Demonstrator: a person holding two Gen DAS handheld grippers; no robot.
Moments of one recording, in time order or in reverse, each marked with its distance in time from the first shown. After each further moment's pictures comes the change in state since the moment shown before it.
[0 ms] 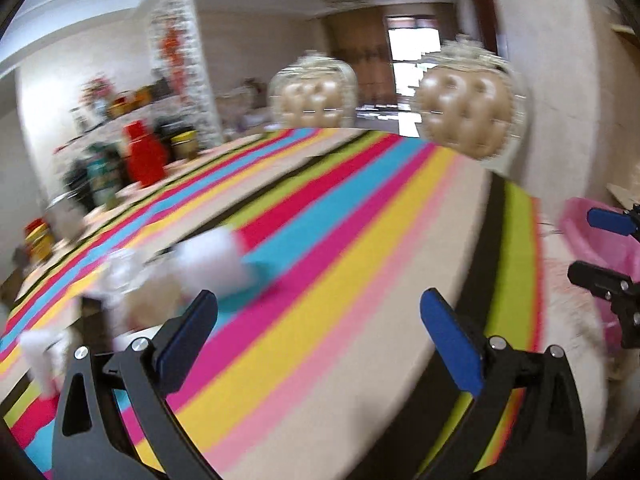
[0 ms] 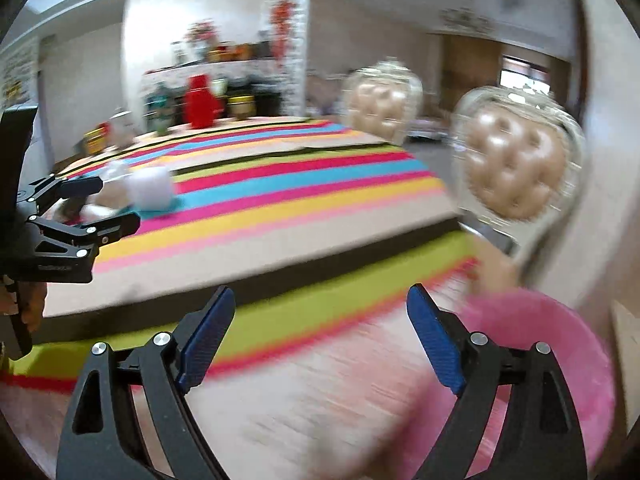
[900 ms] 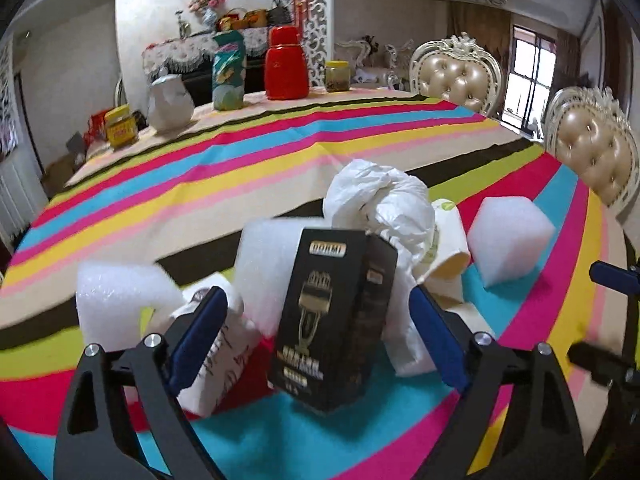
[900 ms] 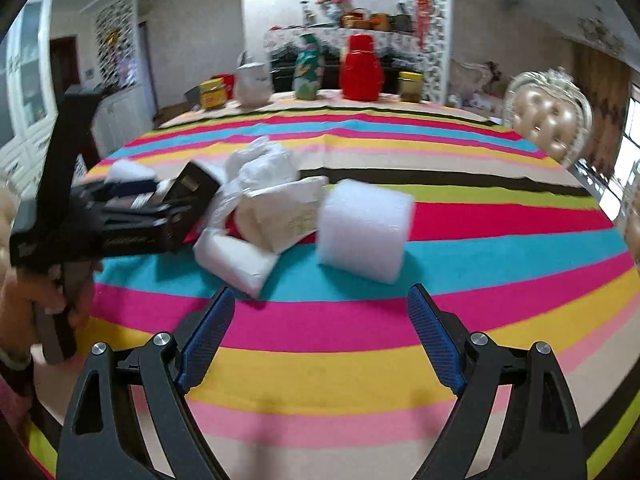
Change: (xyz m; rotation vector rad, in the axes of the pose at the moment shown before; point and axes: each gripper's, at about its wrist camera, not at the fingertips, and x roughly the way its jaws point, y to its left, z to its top) left arm 0.056 0.236 -0.042 -0.310 0.154 0.180; right arm 0.137 0.208 0.083 -0.221 0.111 0.357
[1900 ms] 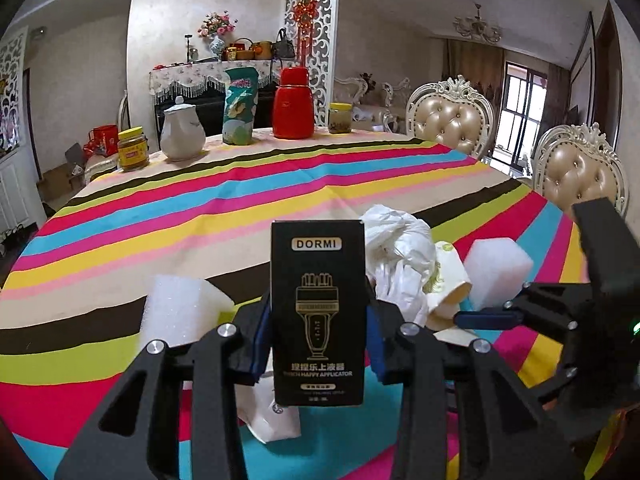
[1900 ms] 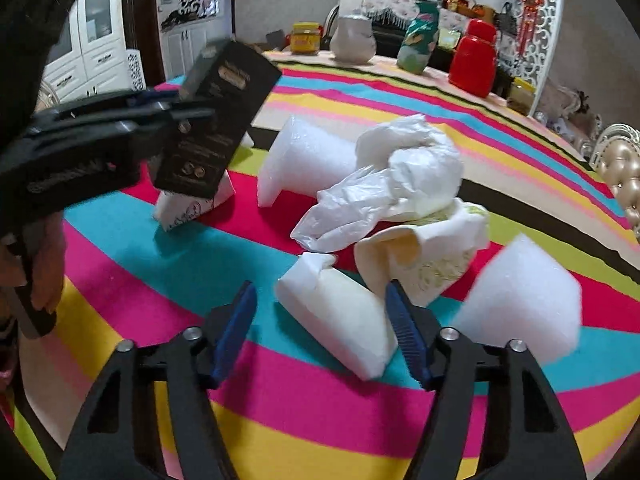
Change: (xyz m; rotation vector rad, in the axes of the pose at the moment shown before) left arm -0.045 0.030 -0.005 -0.061 -0.140 -0.038; right arm 0.074 0.069 0.038 -0.265 0.130 0.162
